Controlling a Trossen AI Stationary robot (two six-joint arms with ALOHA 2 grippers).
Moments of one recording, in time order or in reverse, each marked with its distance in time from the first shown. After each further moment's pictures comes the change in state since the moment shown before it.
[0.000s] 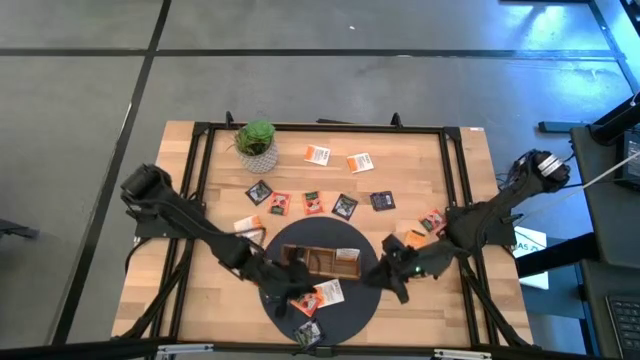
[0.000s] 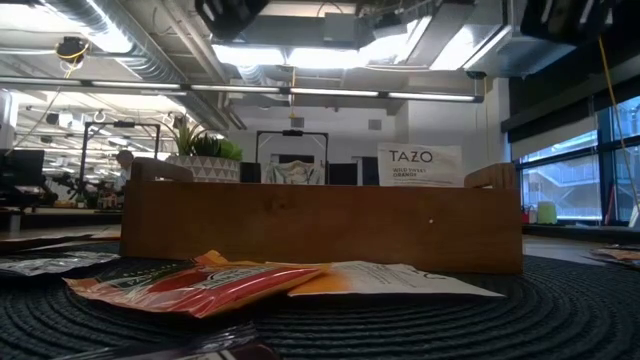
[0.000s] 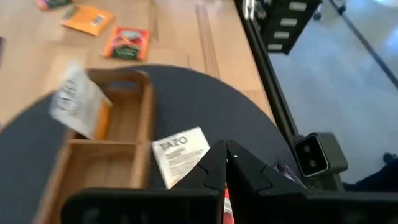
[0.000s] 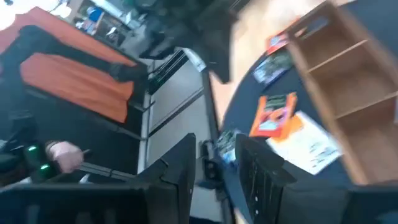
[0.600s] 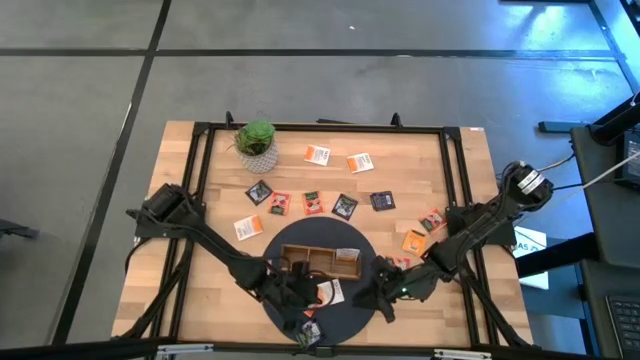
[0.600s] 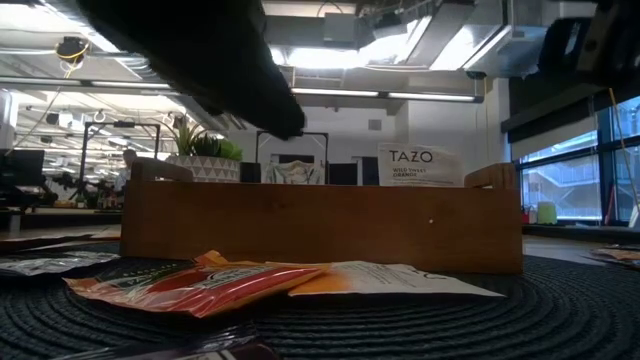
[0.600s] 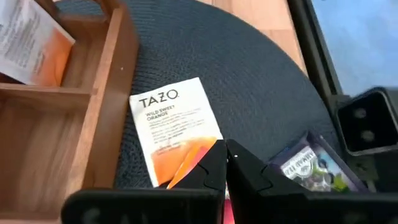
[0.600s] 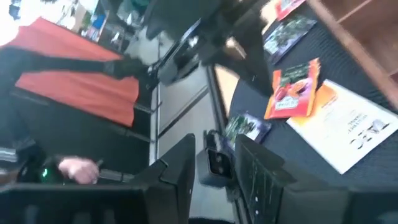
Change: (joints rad) left arm -0.039 0.229 0.089 -0.048 -0.051 -0.091; right arm 0.053 0.257 0.001 0.252 0.059 0.108
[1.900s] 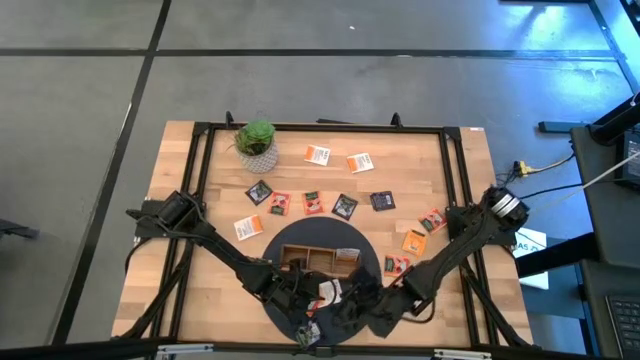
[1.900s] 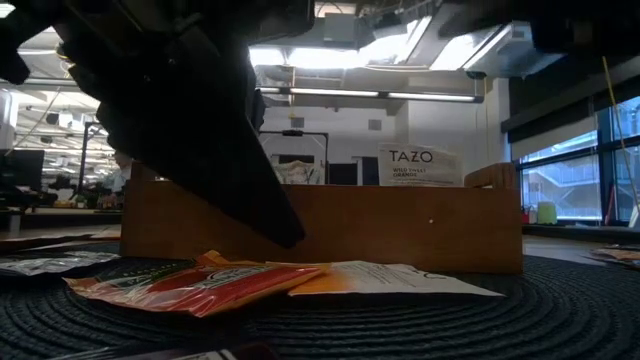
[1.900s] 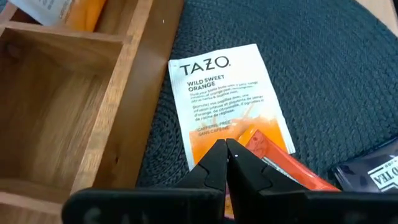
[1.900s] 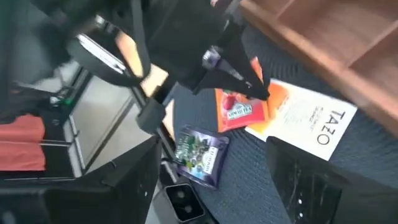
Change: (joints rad) left arm 0.004 0.096 -0.001 -0.016 -0.112 -0.080; right arm 0.002 0.297 0.541 -0.689 0.147 0.291
